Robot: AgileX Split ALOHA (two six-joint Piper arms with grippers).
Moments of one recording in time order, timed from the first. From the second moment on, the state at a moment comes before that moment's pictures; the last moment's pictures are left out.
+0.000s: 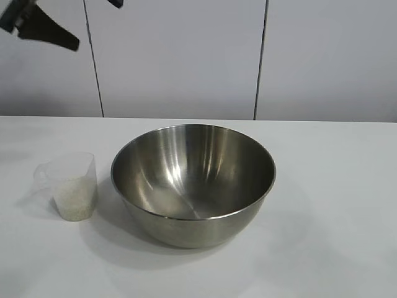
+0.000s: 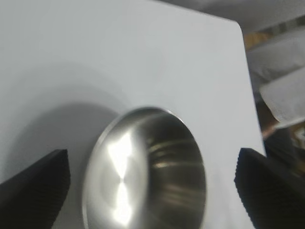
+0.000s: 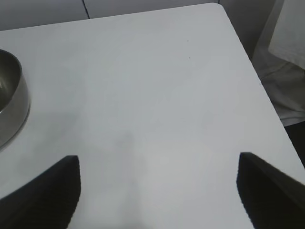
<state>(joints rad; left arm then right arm) -0.16 1.66 -1.50 -0.67 0.78 0.35 -0.10 -0.02 -0.47 -0.06 1.08 0.06</state>
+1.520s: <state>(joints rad) -0.37 1.91 -0.19 -0.36 -1.15 0.22 -0.10 -0.02 -0.47 -0.06 1.08 0.06</state>
